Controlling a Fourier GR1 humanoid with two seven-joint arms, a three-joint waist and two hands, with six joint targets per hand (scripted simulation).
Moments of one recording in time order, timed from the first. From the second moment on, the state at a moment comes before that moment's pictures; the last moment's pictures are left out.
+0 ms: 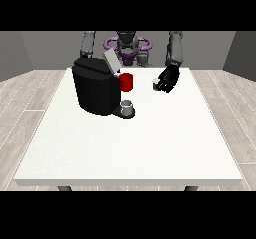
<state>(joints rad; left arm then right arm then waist) -0.76 0.39 -0.05 -0.66 -0.77 -0.11 -0.26 -0.27 -0.02 0.03 -1.26 0.22 -0.21 -0.02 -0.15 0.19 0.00</state>
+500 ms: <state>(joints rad) -0.83 0.34 -0.05 -0.70 -0.76 -0.27 -0.19 -0.25 -0.03 0.01 -1.22 0.20 -0.18 0.00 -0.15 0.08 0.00</state>
